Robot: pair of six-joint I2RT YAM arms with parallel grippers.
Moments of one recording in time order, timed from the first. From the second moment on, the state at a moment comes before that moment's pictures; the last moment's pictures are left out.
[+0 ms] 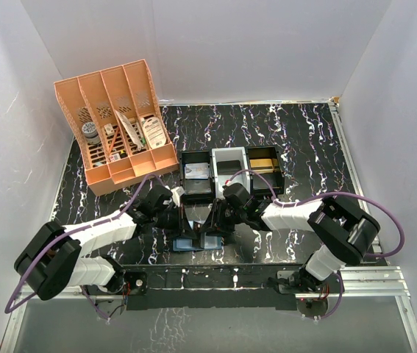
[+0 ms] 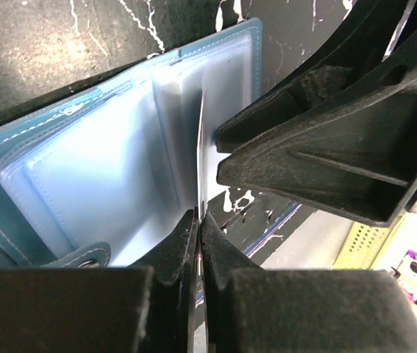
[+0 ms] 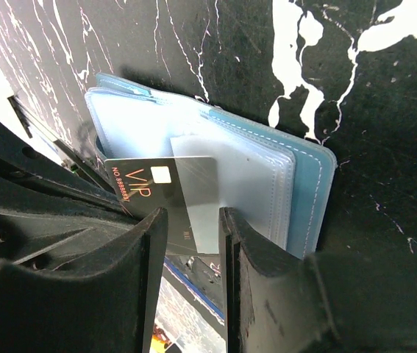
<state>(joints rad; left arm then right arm) -0.70 1.25 0.46 -0.11 0.46 -0.83 0.83 1.56 0.62 0.14 -0.35 1.11</state>
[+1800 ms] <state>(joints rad) -0.28 0.89 0.31 0.42 0.96 -1.05 0.78 1.12 0.34 0.70 -0.30 1.16</state>
